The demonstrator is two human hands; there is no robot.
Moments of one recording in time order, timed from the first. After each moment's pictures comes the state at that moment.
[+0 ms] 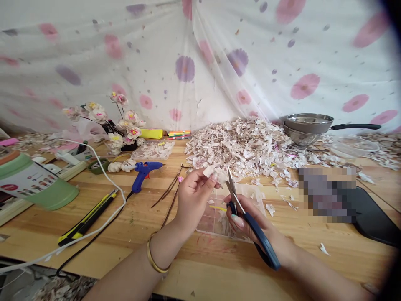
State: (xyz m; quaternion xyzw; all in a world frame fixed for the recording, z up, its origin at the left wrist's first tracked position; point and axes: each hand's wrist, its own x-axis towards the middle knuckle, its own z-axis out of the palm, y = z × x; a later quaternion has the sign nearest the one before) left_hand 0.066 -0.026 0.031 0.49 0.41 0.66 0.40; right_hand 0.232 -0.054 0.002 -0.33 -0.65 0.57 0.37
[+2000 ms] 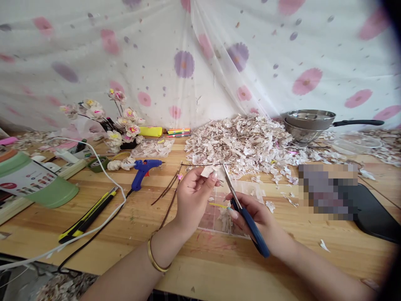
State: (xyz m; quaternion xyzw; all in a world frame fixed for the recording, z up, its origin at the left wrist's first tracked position) left_hand 0.070 -0.028 0.027 0.46 0.37 0.70 0.40; right_hand 0.228 -0.050 -0.005 -0.37 -0.60 0.61 0.38
